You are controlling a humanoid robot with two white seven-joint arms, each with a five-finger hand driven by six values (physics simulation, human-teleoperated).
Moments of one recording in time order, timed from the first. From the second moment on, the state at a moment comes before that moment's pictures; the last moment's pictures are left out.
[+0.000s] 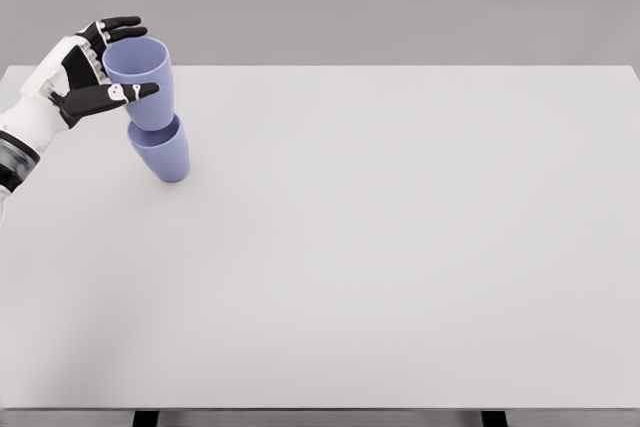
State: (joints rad) left arm -0.31 0.46 -0.02 -1.59 0.48 0.20 -0.35; right arm 0.08 0.00 0.15 0.04 -0.29 -0.07 0.26
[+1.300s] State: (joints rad) left arm -0.29 0.46 -0.02 -1.55 0.48 0.19 -0.35; right arm 0.08 0.00 0.15 0.04 -0.29 -0.07 0.26
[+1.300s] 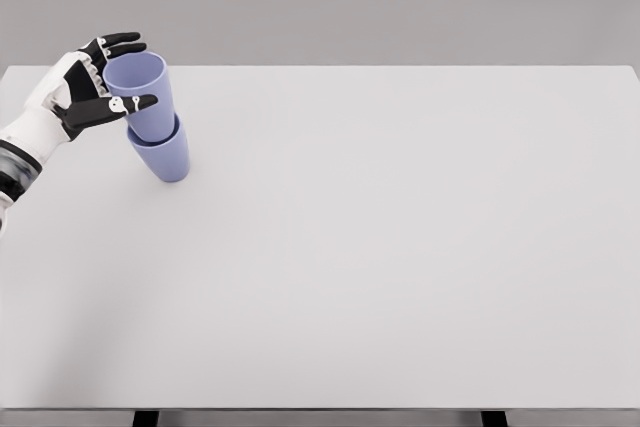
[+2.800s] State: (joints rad) left arm -0.29 0.46 -0.01 -1.60 0.48 0.19 -0.35; right arm 0.08 0.00 0.15 0.04 -0.29 -0.07 0.26
